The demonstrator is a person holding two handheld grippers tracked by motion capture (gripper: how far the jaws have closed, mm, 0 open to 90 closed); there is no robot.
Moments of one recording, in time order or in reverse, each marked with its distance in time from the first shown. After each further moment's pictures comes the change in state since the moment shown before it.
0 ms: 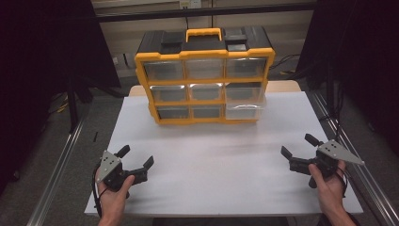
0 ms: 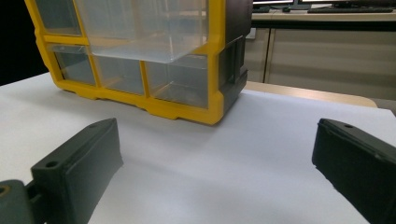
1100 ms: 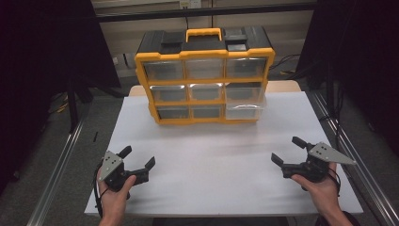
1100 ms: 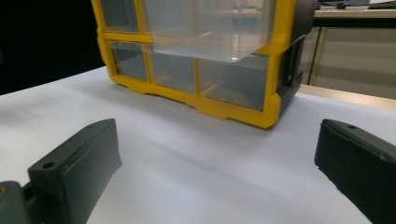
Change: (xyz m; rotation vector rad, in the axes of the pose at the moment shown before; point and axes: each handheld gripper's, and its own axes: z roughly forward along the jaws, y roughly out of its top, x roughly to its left) left arm -0.004 0.001 0.002 0.019 -0.012 -0.018; right arm 0.020 0.001 0.005 0.005 0.170 -0.018
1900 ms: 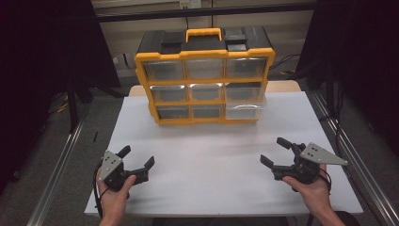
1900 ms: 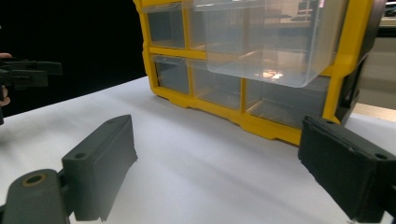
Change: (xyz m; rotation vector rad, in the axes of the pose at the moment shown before) left arm 0.001 0.001 -0.002 0.007 0.020 0.027; right arm 0.028 0.012 0.009 -0.035 0.130 0.000
